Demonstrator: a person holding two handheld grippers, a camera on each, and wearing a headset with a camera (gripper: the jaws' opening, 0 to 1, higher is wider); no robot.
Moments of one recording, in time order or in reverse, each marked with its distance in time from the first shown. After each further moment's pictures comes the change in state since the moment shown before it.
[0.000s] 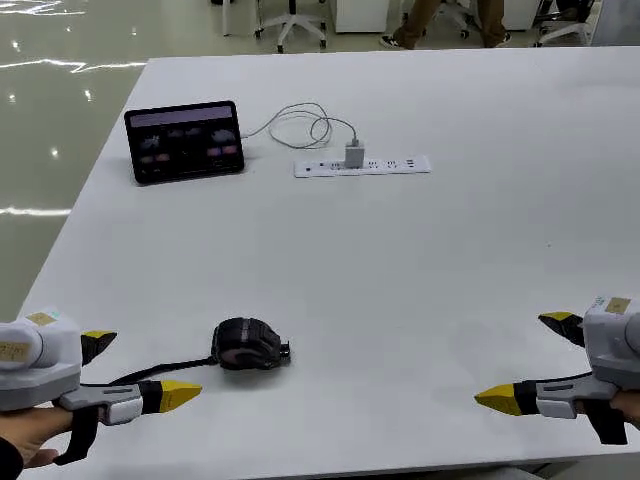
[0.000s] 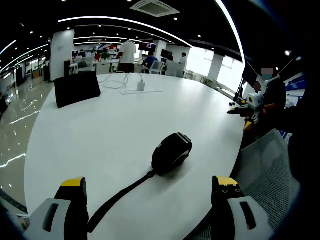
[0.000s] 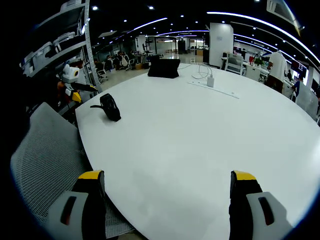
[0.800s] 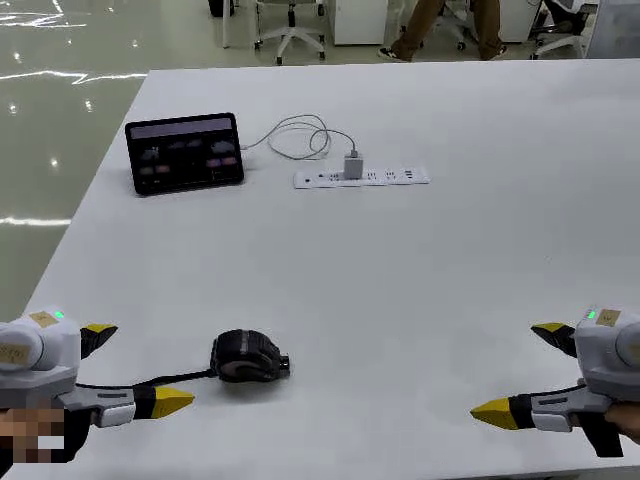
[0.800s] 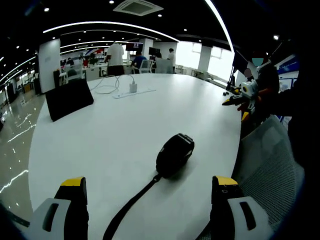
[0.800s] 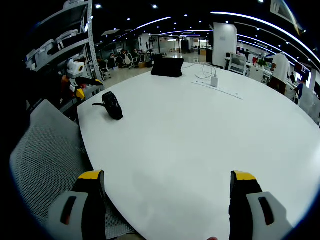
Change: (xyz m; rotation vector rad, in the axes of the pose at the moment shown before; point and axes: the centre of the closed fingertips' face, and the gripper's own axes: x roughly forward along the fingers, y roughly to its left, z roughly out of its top) left arm 0.009 0.008 0.014 0.139 0.010 -0.034; right arm 0.005 0.002 0.002 -0.022 0.012 0.019
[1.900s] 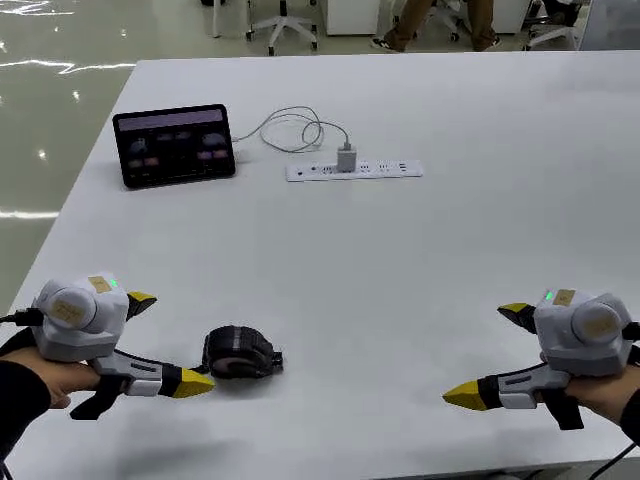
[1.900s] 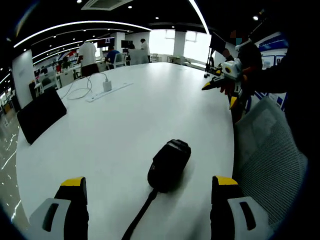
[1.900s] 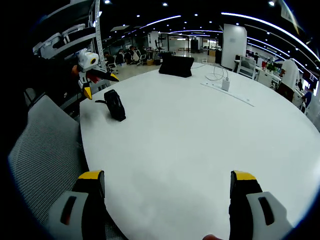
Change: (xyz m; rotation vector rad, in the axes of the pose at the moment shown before) left arm 0.048 -0.020 0.017 0.181 0.086 -0.147; right arm 0.038 0.004 0.015 -0.067 0.013 0.055
